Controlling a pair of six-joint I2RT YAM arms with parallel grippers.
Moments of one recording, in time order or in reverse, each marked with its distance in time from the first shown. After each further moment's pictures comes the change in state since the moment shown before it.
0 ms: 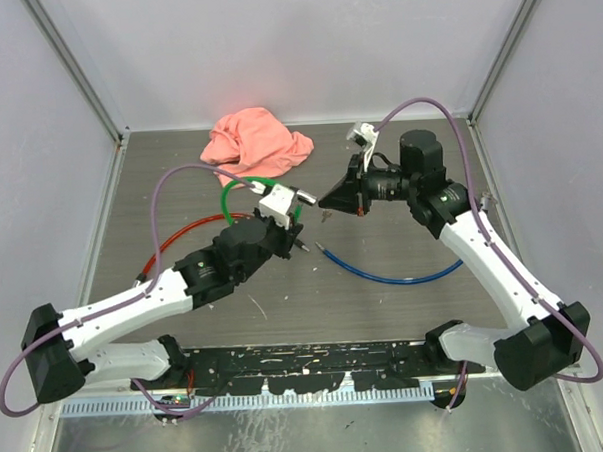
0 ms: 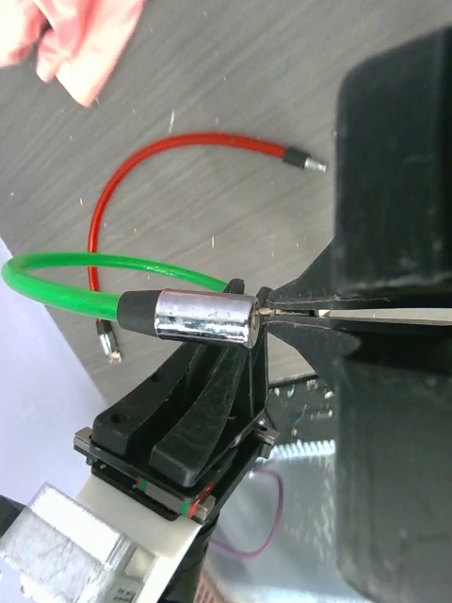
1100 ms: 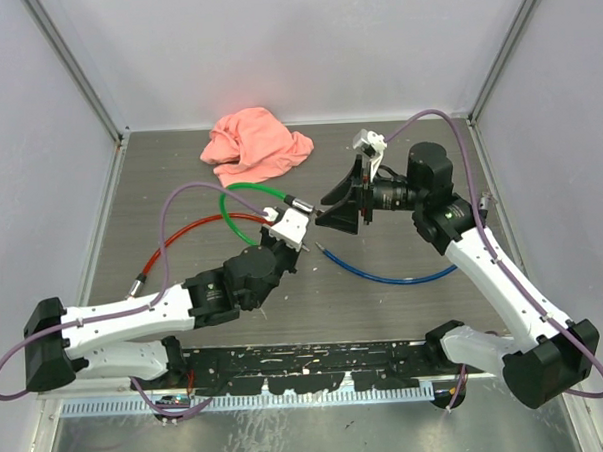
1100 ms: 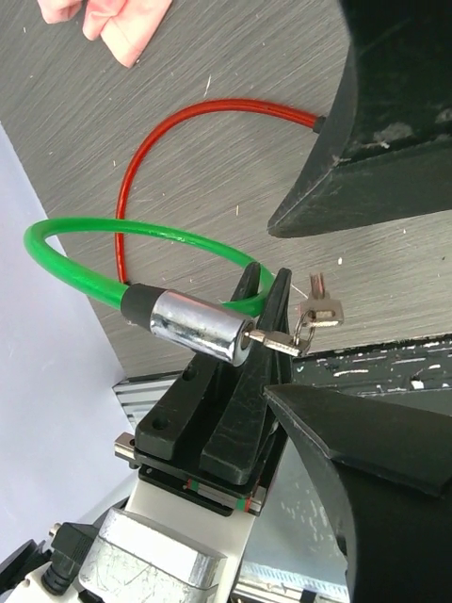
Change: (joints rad) left arm -0.214 -0.034 -0.065 0.141 -0.278 0.166; right arm -0.003 -0.089 -0.140 0.219 -0.117 0.177
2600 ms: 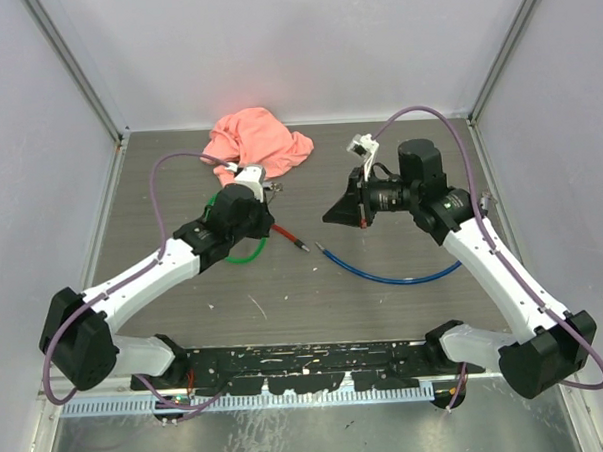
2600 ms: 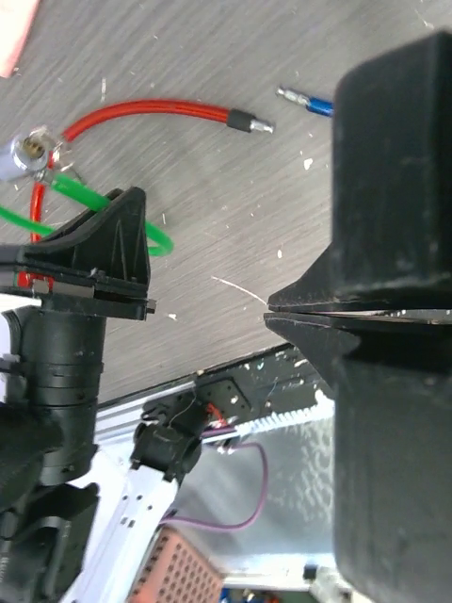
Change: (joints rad) left arm 0.547 0.172 0.126 -0.348 0.558 -0.391; right arm 0.031 0.054 0.111 -0.344 0.129 -0.104
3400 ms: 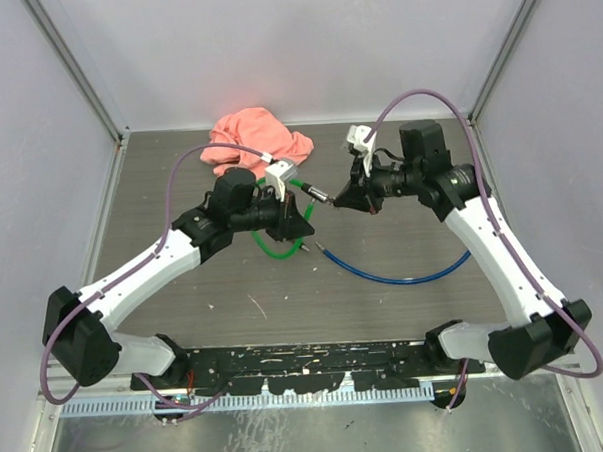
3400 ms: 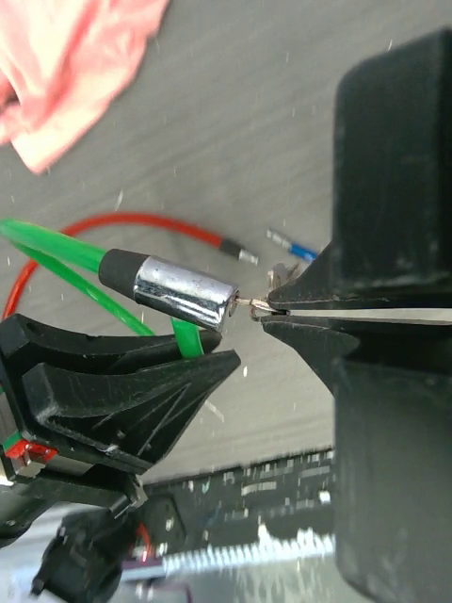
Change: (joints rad) left arm -0.005 0.040 0.142 0.003 0.602 0.059; right arm -0.050 0.075 0.211 -0.267 0.106 -0.521
